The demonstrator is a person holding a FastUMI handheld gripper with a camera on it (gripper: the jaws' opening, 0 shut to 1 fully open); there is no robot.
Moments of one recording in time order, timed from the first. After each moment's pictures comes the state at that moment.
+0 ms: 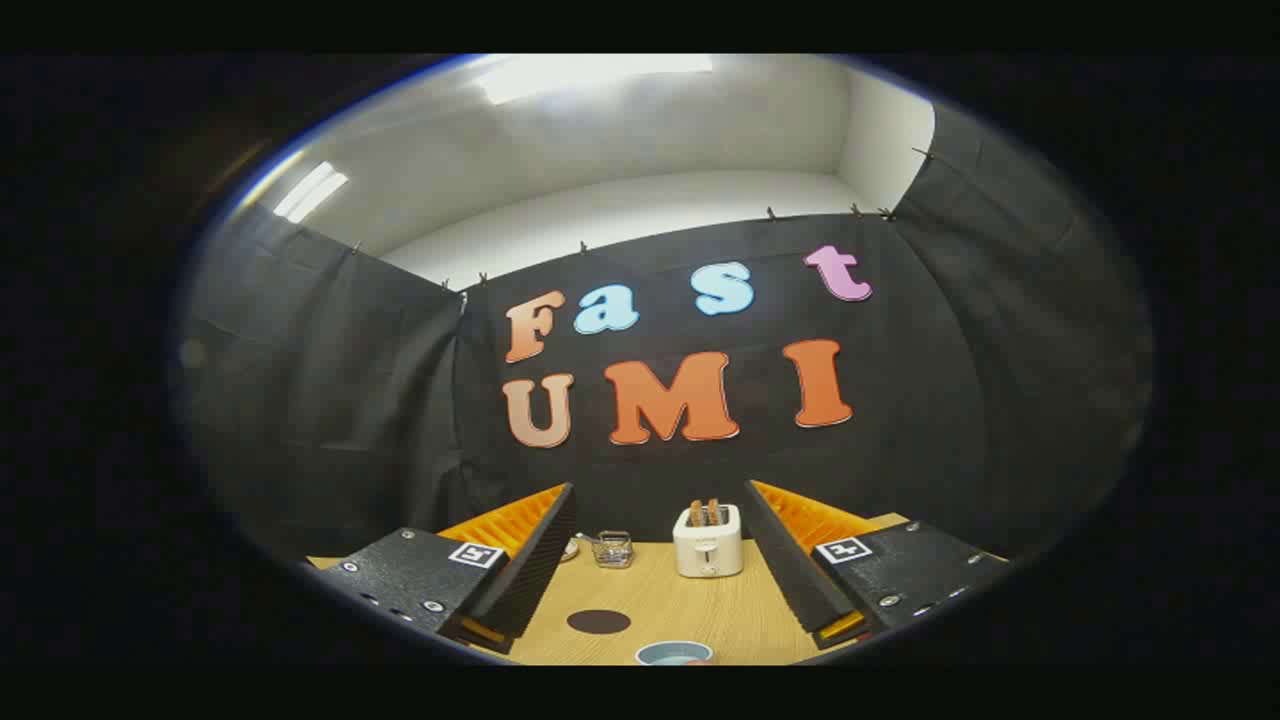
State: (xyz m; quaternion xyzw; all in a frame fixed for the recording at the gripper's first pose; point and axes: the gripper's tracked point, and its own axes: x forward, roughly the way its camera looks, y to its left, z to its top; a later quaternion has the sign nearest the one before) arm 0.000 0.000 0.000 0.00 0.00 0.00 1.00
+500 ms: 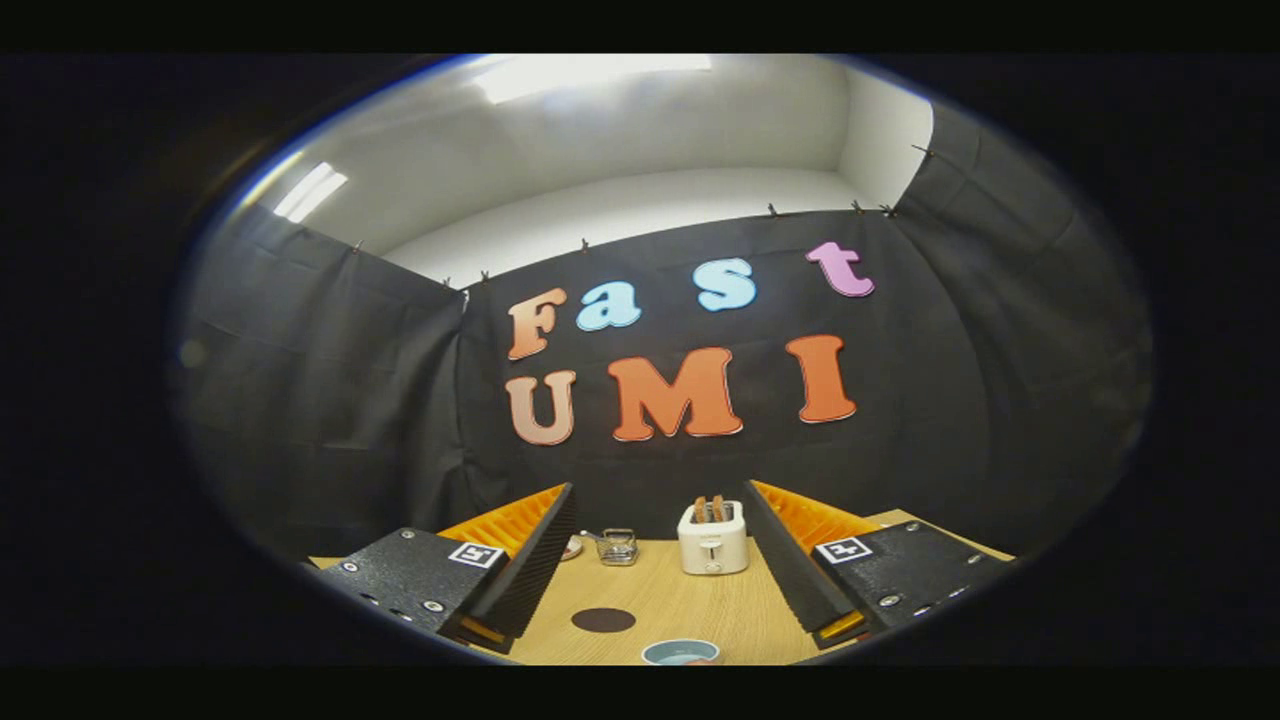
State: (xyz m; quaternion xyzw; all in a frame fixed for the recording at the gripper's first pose) arm -0.001 0.003 -0.004 0.00 0.00 0.00 1.00
